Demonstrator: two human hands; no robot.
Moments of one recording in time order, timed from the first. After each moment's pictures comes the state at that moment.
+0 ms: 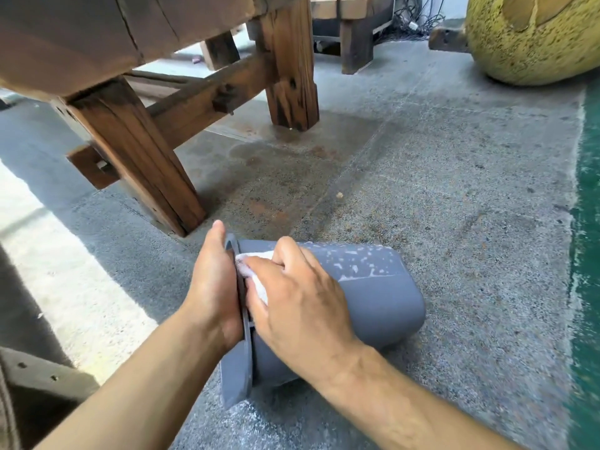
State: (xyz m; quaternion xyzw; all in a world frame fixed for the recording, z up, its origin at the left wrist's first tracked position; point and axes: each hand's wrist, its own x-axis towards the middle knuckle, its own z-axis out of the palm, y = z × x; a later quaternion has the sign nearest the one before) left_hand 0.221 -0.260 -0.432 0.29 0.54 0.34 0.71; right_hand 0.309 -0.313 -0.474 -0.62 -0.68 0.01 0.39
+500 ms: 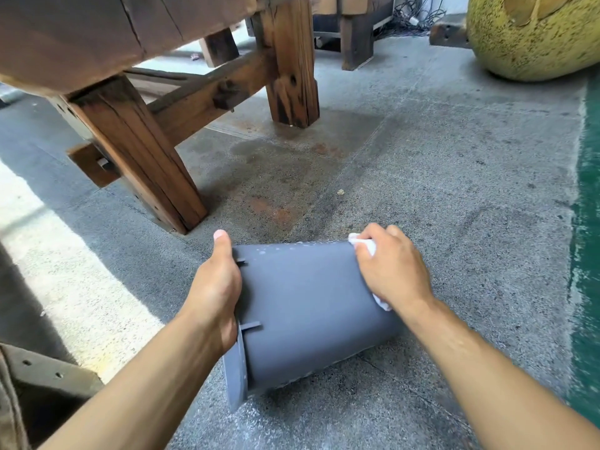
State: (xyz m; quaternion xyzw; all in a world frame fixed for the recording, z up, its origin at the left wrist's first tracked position) left_hand 0.216 -0.261 -0.445 0.31 0.66 0.40 0.56; right_hand 0.424 -0.281 -0.525 -0.80 -0.51 0.12 0.27
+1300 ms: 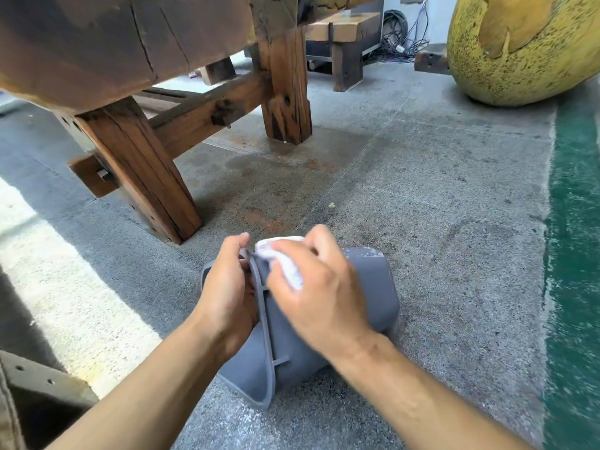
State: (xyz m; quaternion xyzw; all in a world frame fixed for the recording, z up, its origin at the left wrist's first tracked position) left_hand 0.220 -0.274 -0.437 0.36 0.52 0.37 0.68; right_hand 0.332 -0.320 -0.463 -0.60 -0.61 0.01 0.51
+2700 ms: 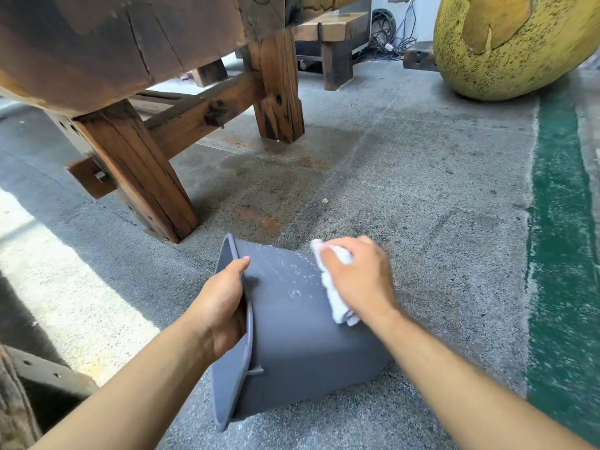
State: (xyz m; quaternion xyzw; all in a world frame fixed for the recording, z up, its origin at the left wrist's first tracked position) left_hand 0.202 -0.292 -0.453 0.33 0.61 0.29 0.66; right_hand 0.388 -0.329 -0.492 -0.74 -0.43 0.23 0.46
